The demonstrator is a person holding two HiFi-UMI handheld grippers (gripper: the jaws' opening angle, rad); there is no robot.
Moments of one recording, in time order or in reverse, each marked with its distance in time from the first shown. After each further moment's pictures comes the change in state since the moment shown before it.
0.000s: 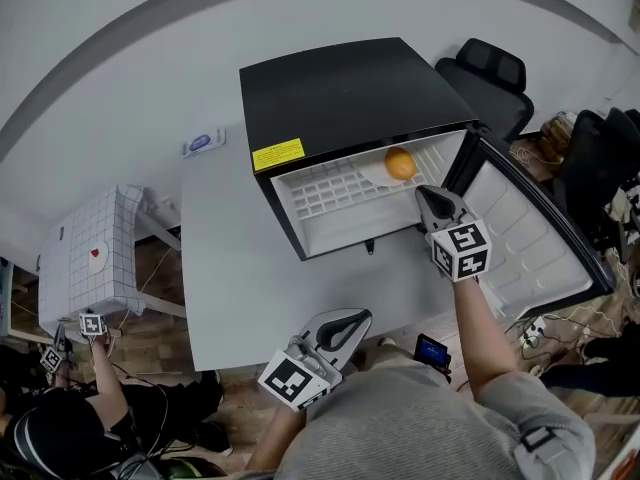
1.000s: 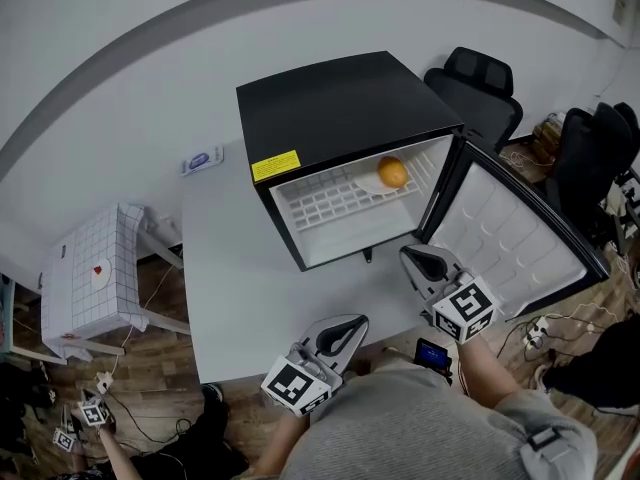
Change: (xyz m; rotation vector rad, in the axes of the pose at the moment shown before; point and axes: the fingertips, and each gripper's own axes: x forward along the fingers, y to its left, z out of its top) left arm -0.011 -0.002 -0.015 -0.017 0.049 0.012; right arm -0.089 0.101 0.007 0.044 -0.090 0.228
